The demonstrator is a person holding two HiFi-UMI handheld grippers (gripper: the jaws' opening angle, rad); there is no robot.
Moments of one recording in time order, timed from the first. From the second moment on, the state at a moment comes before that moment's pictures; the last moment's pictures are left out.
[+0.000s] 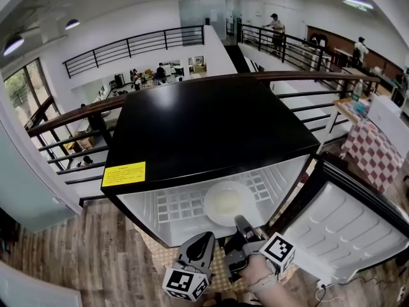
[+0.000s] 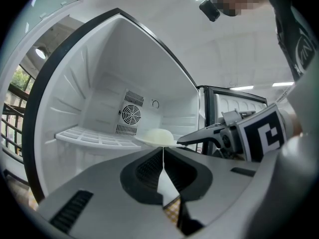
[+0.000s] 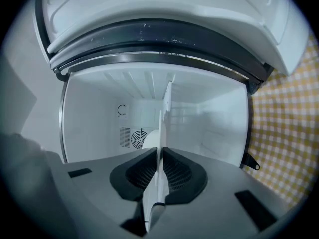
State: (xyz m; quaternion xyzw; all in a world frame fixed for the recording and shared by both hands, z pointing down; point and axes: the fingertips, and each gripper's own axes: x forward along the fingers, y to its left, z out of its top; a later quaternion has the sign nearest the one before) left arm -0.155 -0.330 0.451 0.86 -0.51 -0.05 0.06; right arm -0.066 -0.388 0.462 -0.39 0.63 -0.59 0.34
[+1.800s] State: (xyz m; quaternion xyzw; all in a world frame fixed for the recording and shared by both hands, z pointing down) left arm -0.157 -0.319 0.453 0.85 -0.52 -0.05 0.07; right arm -0.073 -0.396 0.465 -0.34 0.61 -0.61 0.38
